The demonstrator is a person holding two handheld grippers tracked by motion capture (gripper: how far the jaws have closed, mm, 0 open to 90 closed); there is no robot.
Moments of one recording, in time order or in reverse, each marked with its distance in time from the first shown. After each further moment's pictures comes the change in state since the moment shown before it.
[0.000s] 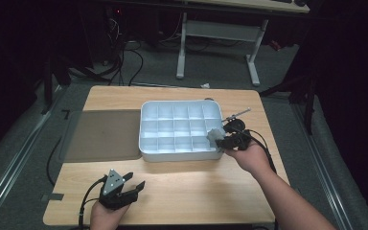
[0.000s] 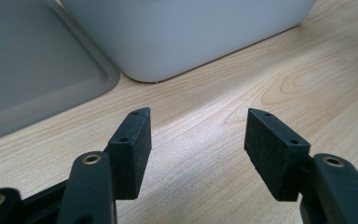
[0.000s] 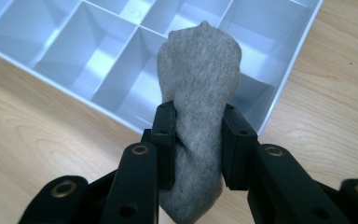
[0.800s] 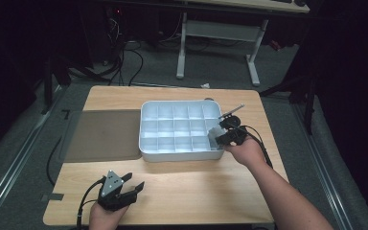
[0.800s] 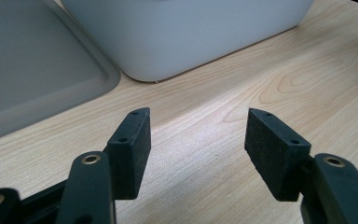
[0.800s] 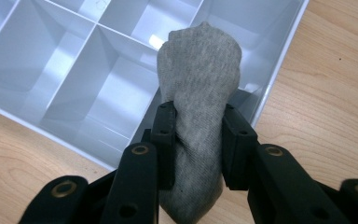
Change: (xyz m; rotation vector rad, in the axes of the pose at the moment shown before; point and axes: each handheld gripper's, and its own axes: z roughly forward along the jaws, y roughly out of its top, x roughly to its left) left arm 0.000 -0.002 -0.004 -0.010 -0.001 0.002; right arm -0.010 0.014 0.024 0.077 -0.058 0.017
